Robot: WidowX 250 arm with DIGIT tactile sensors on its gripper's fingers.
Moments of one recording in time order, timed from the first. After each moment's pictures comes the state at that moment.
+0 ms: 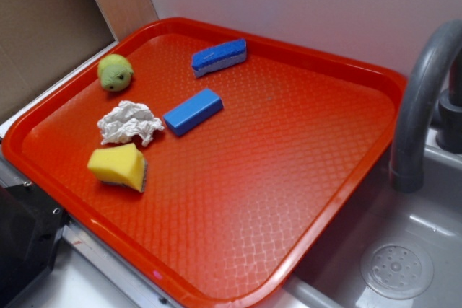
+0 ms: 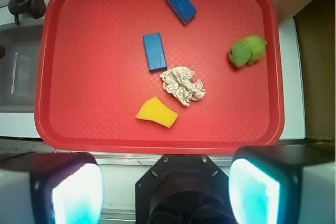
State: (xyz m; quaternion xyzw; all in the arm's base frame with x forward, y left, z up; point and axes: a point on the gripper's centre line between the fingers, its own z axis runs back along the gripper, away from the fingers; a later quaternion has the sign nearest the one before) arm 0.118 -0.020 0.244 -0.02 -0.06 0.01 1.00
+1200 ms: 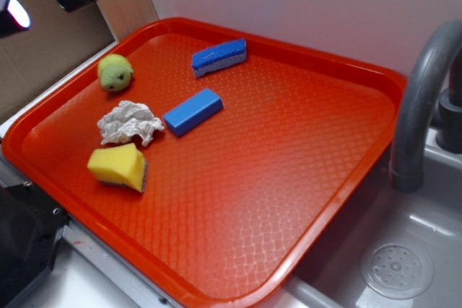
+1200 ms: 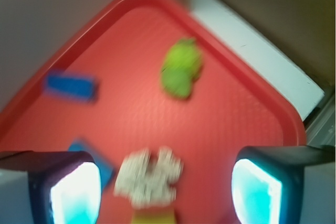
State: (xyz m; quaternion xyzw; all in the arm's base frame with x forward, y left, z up) arm 0.194 0.075 0.146 -0.01 -0.08 0.46 0.89
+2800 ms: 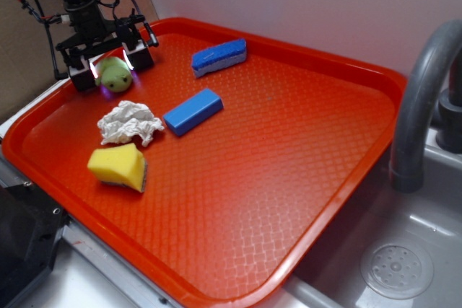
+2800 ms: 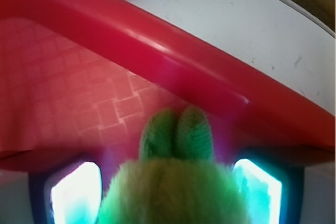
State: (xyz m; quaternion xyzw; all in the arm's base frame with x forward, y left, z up) arm 0.252 0.133 0.020 0.04 -0.03 0.53 0.85
